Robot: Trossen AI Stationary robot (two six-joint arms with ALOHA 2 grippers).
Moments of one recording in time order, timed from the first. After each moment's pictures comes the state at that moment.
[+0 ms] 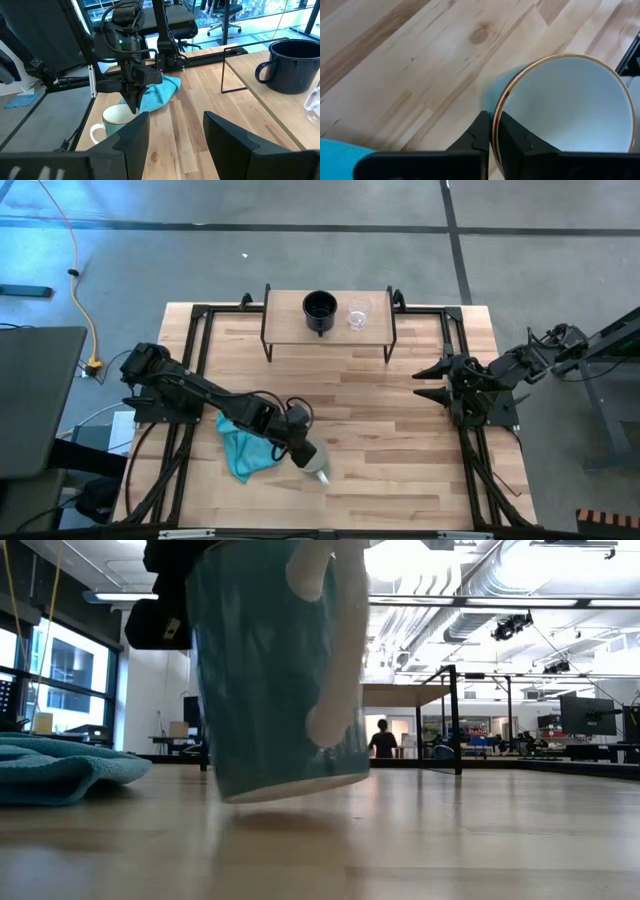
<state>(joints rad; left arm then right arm) -0.26 1.68 1.18 -0.53 -0.08 -1.16 0.50 0.62 0.87 -0.54 0.49 0.31</state>
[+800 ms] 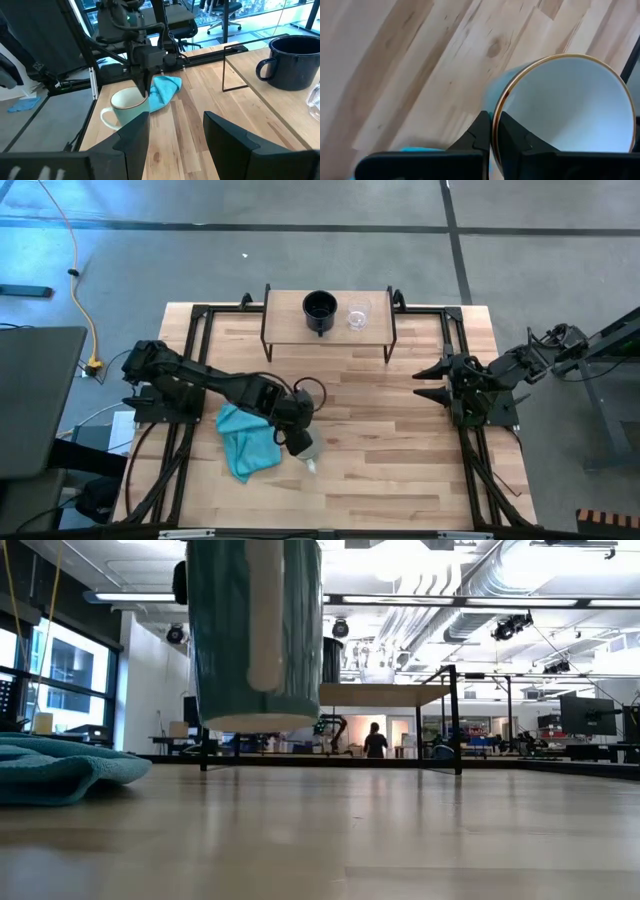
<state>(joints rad) -0.16 1.68 1.42 -0.90 -0.05 -0.80 0.50 0.62 0.87 -0.54 0.49 0.34</state>
